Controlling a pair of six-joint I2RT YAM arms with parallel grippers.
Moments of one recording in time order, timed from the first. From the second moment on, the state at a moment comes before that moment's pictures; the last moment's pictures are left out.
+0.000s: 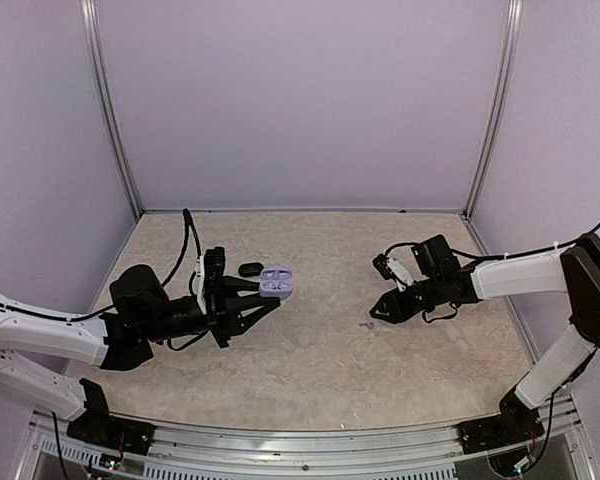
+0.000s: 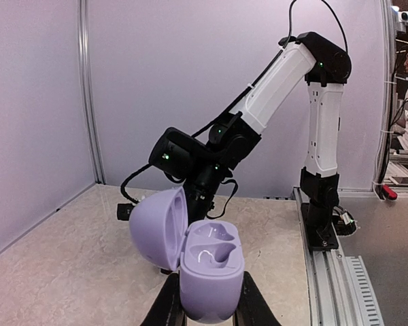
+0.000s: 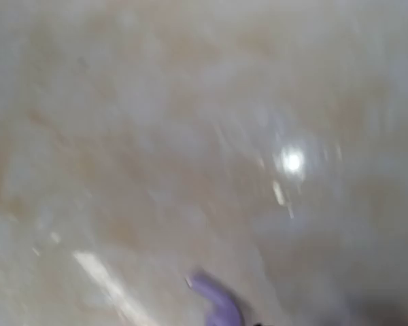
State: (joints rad) left arm -0.98 1.20 0.46 0.88 0.33 0.01; right arm 0.52 1.57 0.79 -0.08 -0.40 0.04
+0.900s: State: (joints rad) left arm -0.99 1.24 0.46 0.88 0.31 0.05; right arm 0.62 1.69 0.83 -0.13 -0.24 0.13
